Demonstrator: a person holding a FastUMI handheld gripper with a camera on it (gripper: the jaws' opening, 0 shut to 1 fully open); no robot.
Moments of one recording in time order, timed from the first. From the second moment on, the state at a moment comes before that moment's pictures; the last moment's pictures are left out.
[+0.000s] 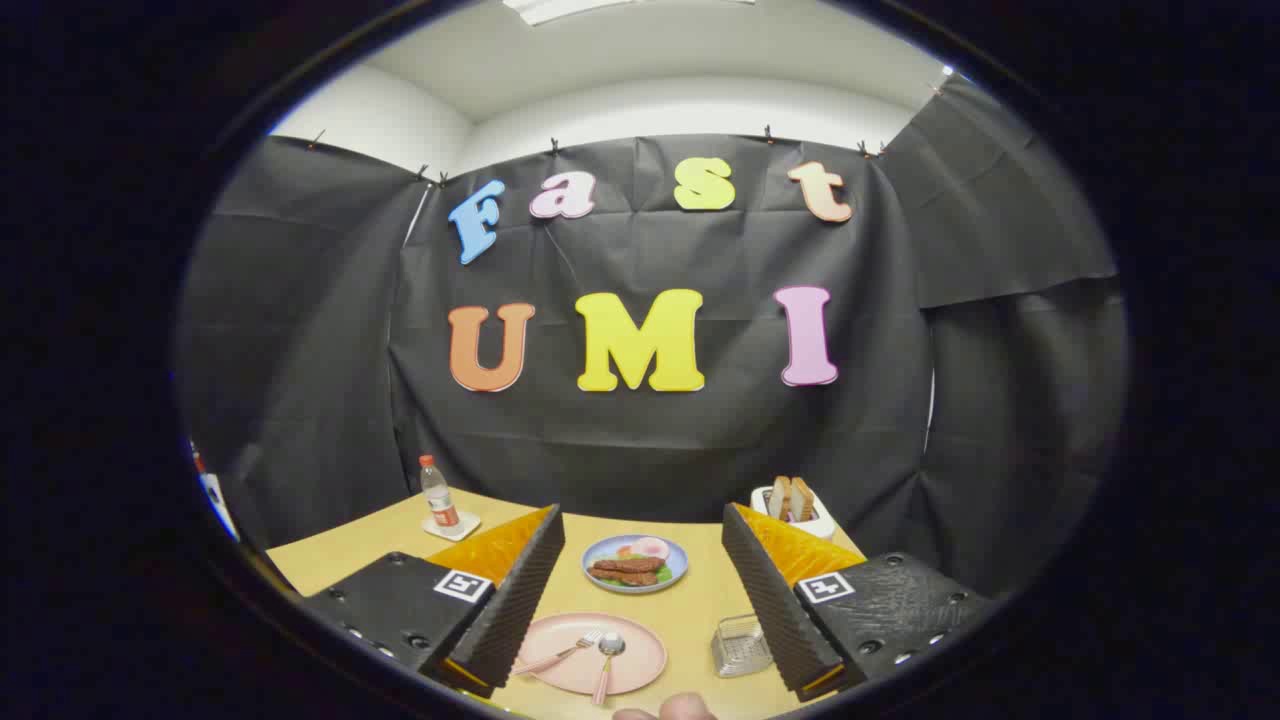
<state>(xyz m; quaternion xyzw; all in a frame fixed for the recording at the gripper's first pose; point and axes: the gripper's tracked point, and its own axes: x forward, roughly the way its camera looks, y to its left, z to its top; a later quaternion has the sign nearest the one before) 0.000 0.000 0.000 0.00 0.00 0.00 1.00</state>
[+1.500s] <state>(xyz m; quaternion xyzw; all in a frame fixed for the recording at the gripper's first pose) 0.010 0.063 -0.225 -0.04 0.30 0.03 0.95</state>
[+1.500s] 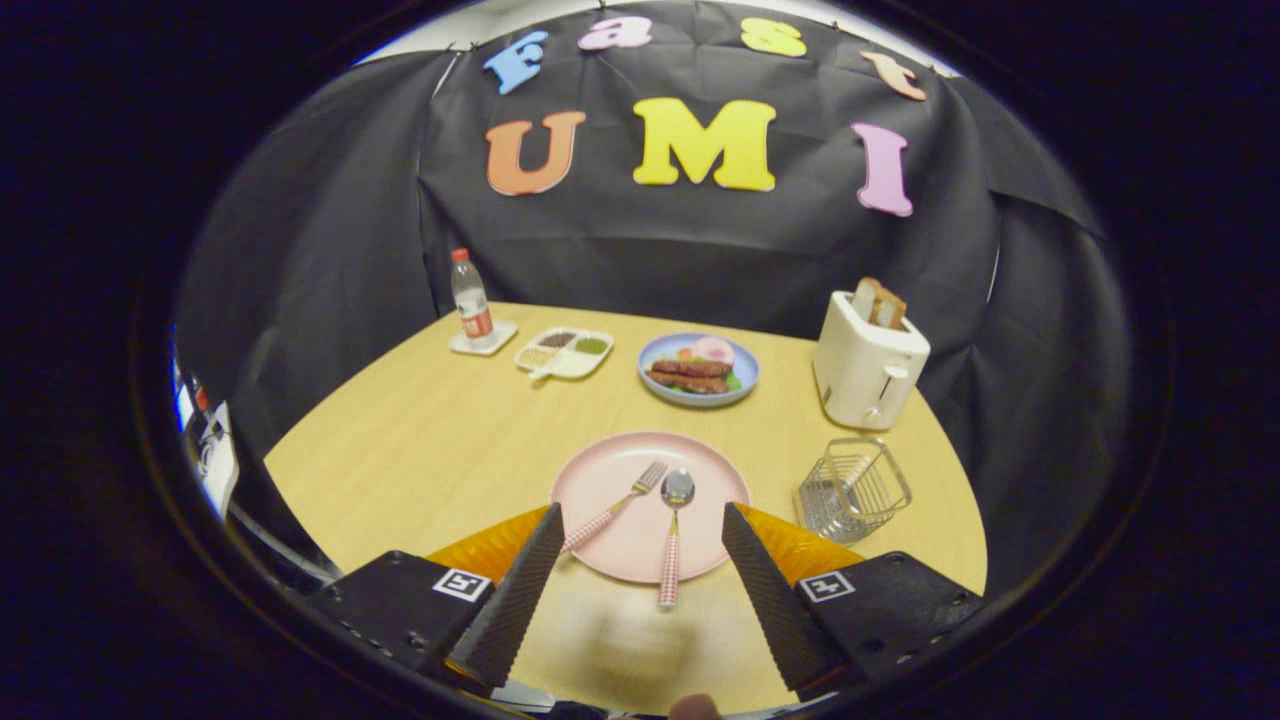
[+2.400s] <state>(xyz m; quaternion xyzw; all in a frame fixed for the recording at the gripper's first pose) 0.056 0.028 -0.342 -0.03 0.47 -0.03 0.88</state>
